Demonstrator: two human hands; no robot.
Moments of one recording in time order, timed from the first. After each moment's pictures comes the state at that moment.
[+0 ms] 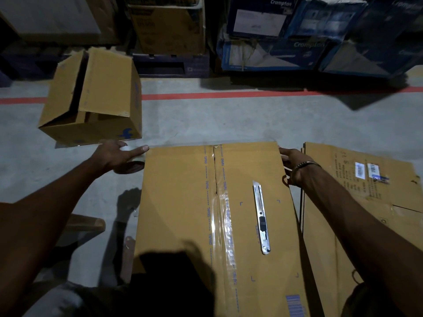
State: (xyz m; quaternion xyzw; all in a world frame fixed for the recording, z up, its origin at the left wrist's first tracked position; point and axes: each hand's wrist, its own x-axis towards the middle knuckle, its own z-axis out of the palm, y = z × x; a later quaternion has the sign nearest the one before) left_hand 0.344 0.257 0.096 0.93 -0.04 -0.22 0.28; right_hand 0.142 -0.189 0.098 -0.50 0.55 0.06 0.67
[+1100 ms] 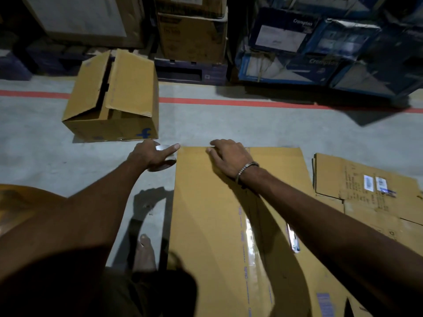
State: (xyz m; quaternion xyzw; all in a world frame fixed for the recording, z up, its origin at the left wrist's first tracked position) left_hand 0.349 0.265 0.075 0.95 -0.05 -0.21 0.24; right_hand 0.230 0.012 0.102 -0.98 0.01 0.02 0.18
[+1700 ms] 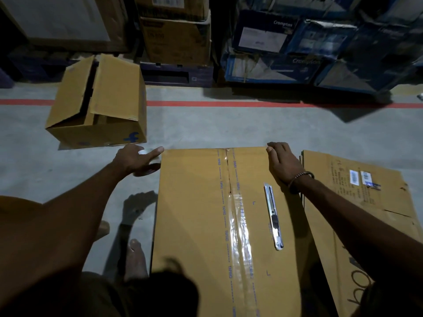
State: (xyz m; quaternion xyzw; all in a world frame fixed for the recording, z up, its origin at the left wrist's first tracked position) left_hand 0.334 0.261 0.087 0.93 -0.05 -0.19 0.30; right_hand 0.147 -0.162 0.075 -0.95 0.18 -0.01 0.25
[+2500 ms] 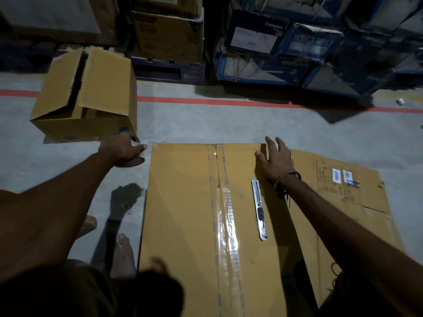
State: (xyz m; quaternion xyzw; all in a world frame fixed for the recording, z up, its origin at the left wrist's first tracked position) left_hand 0.365 0.264 0.077 0.97 -0.14 -0.17 0.14; right_hand 0.124 -0.138 0.104 -0.93 0.29 0.00 0.21
